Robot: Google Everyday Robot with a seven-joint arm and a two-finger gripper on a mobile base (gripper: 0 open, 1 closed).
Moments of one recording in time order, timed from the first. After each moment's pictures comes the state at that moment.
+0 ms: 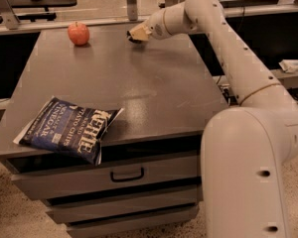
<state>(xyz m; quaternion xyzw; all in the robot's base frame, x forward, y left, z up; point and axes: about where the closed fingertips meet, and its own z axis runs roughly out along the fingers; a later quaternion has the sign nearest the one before) 0.849 0.030 0.893 -0.45 0.72 0.23 0.48</state>
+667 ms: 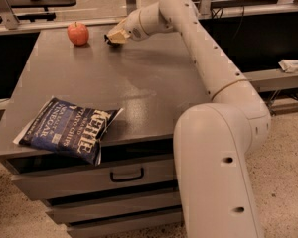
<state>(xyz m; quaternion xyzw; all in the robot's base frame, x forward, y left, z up) 0.848 0.109 0.885 -0.55 0.65 0.22 0.48</state>
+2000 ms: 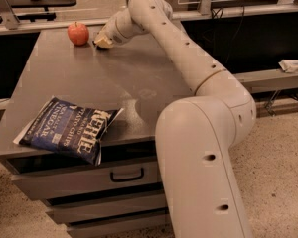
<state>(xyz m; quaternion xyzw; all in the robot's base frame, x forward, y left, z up) 0.864 0.164 0.862 -0.61 0.63 0.11 0.47</state>
